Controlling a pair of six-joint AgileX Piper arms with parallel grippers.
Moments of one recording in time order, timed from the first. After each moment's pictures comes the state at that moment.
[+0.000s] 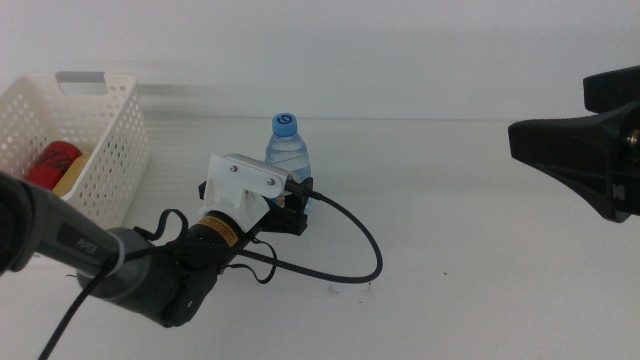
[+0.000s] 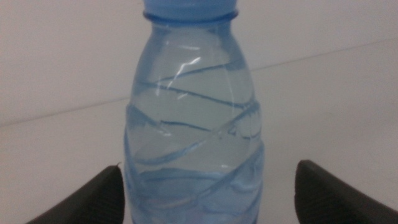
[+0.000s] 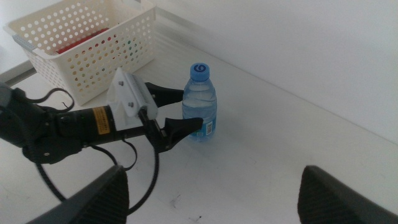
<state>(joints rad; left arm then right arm) -0.44 2.03 -0.74 0.04 -1.03 -0.08 0.65 0.88 -1.04 0.01 0.69 -0.04</state>
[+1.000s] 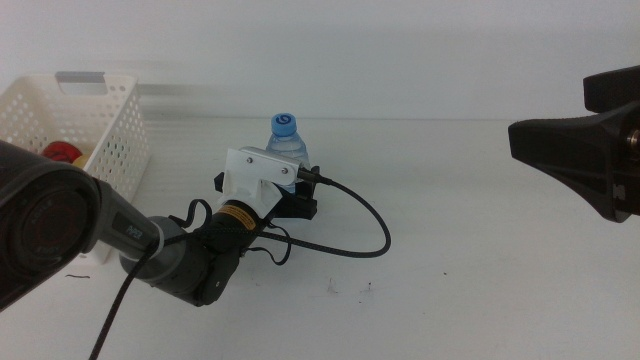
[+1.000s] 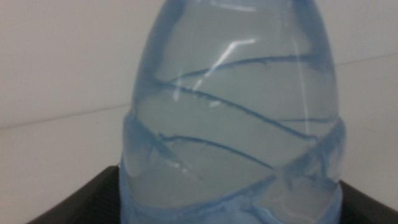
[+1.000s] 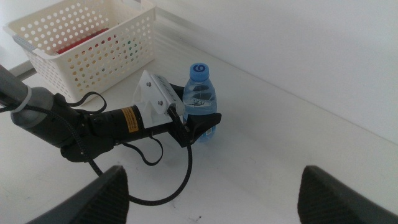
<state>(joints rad) -0.44 2.19 -0.92 0.00 -1.03 -0.08 0.65 0.88 -1.04 0.01 0.69 -0.04</state>
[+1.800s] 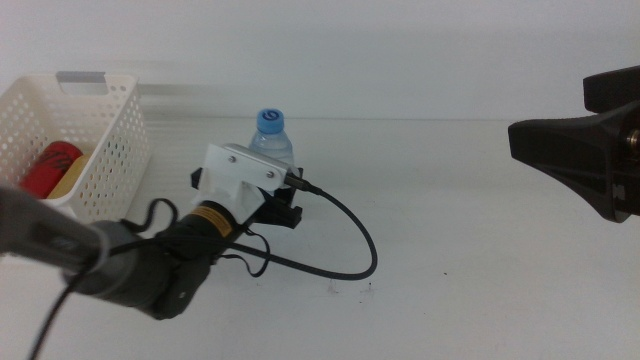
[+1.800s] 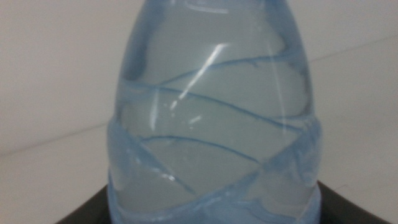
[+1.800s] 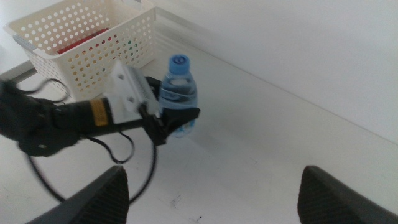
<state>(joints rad) -0.43 1.99 -0.74 0.03 -0.98 0.00 0.65 0.88 -1.04 0.01 0.69 -0.04</state>
